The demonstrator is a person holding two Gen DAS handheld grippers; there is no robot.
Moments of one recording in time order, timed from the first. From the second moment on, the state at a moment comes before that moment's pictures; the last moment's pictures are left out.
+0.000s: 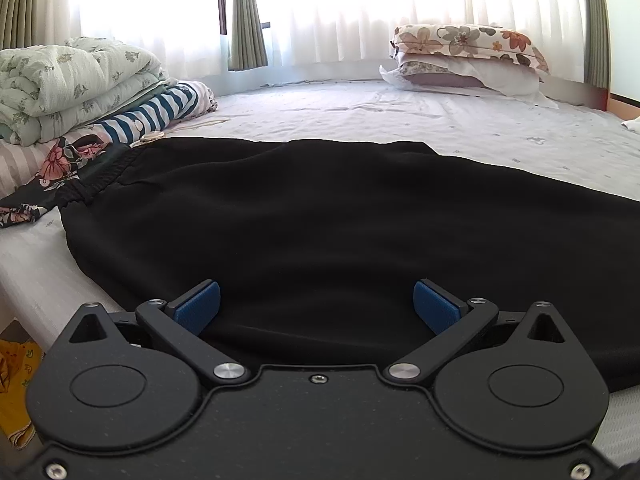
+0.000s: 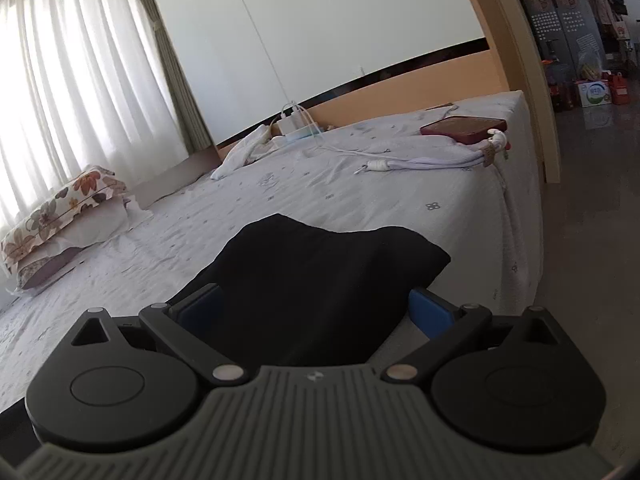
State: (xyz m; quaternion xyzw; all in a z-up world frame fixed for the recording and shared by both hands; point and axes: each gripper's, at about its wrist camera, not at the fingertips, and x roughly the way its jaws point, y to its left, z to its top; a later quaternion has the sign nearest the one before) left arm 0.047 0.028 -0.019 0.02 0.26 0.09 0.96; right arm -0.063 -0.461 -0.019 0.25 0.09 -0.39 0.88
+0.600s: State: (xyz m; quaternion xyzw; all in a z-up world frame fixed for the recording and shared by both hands) left arm 0.051 0.021 -0.020 0.02 0.26 0.11 0.96; right arm -0.041 -0.490 -0.010 0.17 0.15 -0.37 0.90
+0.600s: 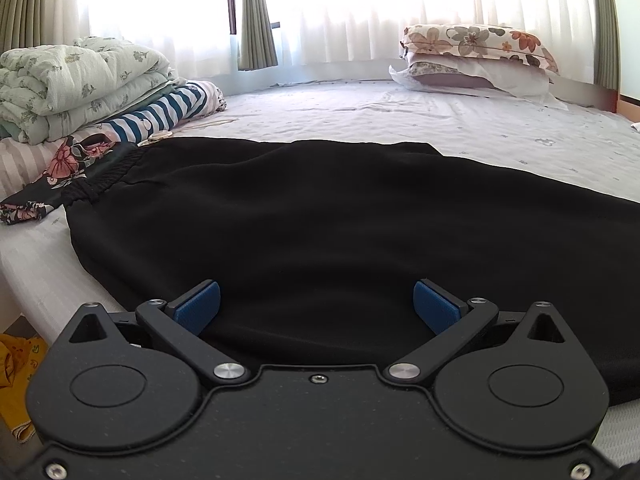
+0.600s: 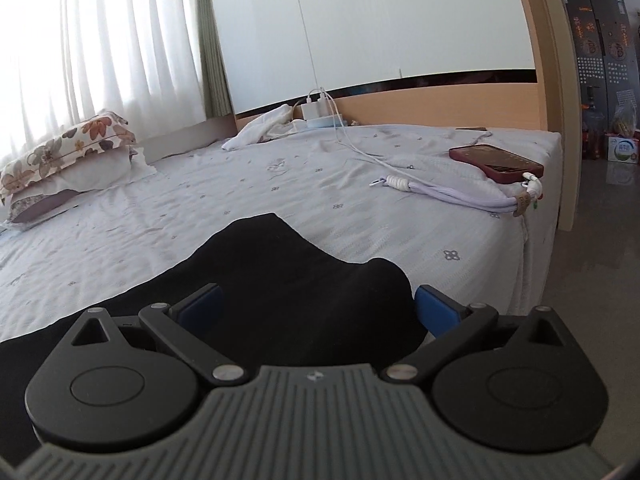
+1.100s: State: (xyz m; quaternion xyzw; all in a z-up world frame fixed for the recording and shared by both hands) left arm 0.054 0.018 -0.019 0.02 0.26 0.11 0.96; right arm -0.044 -0.474 -0.002 0.12 0.13 -0.33 0.93
